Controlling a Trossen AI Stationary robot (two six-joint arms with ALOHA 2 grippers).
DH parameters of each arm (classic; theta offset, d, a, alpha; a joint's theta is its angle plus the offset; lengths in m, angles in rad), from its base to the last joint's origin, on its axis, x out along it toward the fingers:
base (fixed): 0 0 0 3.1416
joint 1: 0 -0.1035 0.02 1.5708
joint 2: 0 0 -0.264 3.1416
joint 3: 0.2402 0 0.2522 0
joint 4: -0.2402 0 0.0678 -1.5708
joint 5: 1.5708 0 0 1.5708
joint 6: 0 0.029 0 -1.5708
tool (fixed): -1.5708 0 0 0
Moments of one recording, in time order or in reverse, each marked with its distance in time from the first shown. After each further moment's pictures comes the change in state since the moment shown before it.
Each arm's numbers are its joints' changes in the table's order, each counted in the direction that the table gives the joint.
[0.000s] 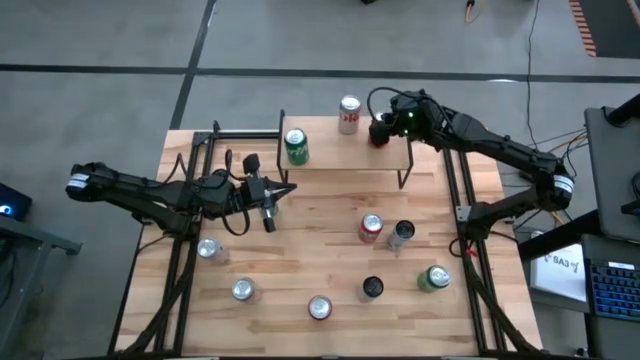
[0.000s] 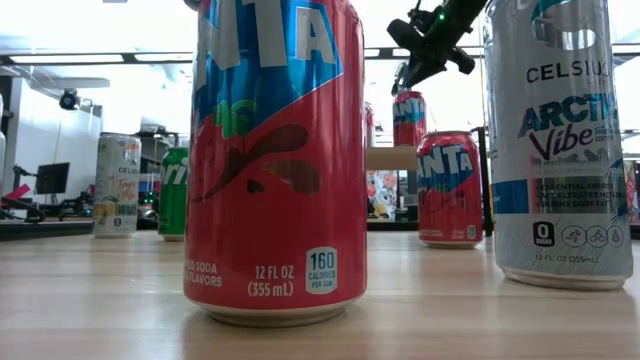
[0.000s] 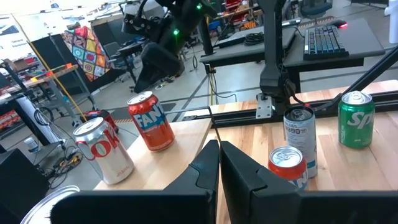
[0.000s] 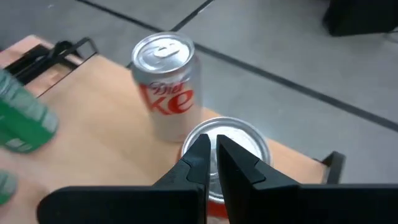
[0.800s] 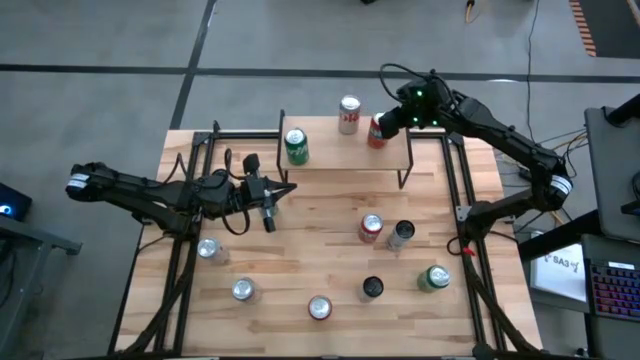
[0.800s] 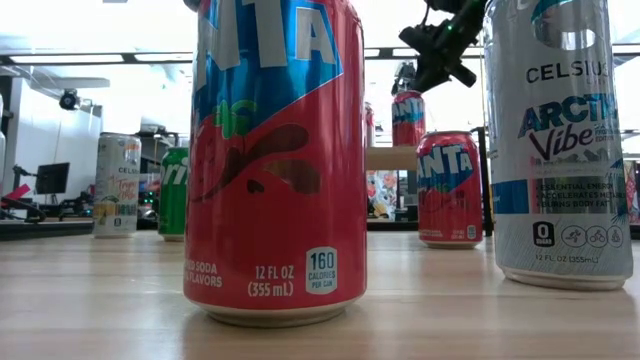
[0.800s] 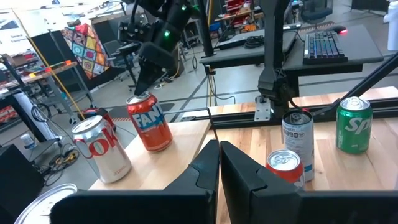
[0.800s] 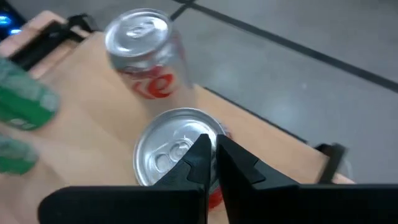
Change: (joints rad) left arm -0.002 0.000 0.000 0.006 0.000 -0.028; right arm 0.187 0.025 0.050 -0.097 0.276 -0.072
